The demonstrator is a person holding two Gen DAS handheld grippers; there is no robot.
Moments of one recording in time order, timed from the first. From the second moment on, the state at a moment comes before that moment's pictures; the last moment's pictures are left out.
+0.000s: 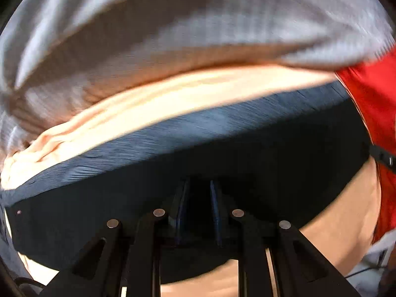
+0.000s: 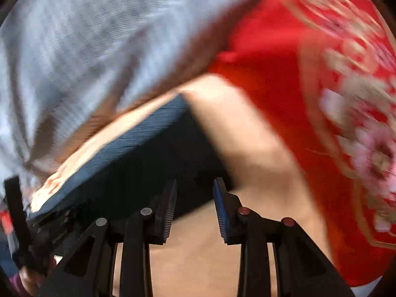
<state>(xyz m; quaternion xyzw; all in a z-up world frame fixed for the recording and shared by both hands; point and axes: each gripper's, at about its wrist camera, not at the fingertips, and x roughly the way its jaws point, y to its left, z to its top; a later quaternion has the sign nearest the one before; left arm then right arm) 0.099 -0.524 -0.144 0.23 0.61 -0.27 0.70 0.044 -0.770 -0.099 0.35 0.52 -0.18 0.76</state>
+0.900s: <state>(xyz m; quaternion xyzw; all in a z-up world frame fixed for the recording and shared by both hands) 0.221 -0.218 -0.099 0.21 0.66 -0.17 0.70 0.117 -0.560 -0.100 0.32 0.56 -0.08 0.76</state>
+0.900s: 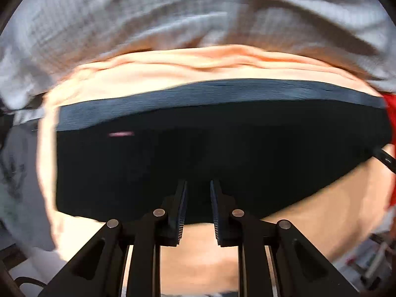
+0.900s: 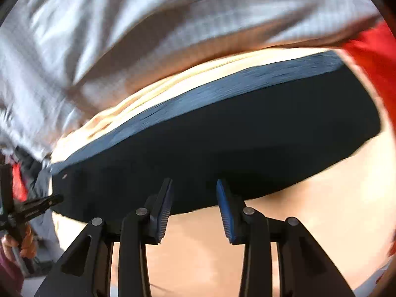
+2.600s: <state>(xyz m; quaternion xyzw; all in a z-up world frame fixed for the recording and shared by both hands) 0.189 -0.166 -0.159 0.18 0.64 -0.26 0.70 0.131 -0.431 -0.131 0.39 0.55 -0.03 0.74</state>
